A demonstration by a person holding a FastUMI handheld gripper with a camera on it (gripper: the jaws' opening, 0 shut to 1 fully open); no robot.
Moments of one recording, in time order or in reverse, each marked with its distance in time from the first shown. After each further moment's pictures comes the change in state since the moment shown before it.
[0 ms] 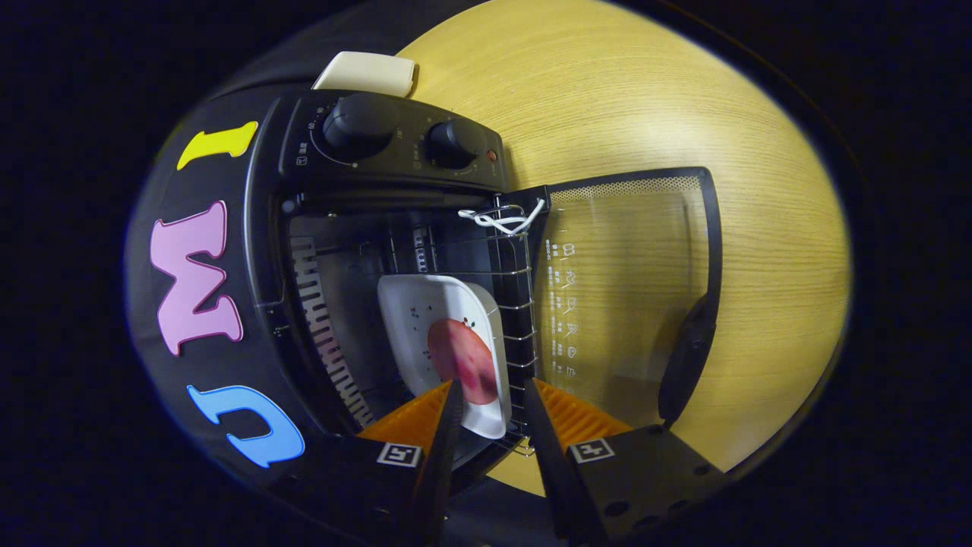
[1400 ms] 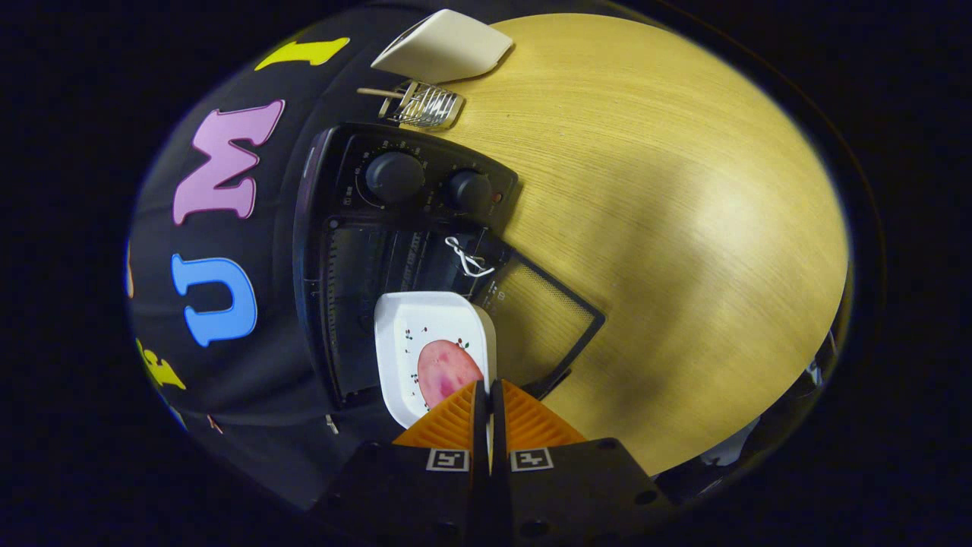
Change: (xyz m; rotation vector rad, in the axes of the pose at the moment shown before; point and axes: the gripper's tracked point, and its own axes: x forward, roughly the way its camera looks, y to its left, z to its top) arm -0.070 -0.056 0.055 -0.439 0.212 -0.019
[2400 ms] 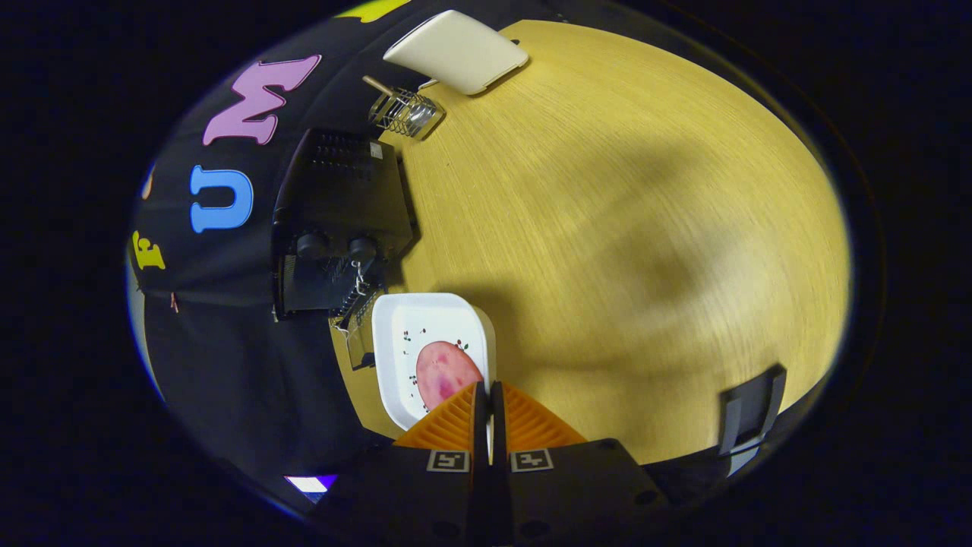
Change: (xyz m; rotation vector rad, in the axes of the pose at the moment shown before) arm -0.114 -0.151 0.164 -0.486 0.313 -0.034
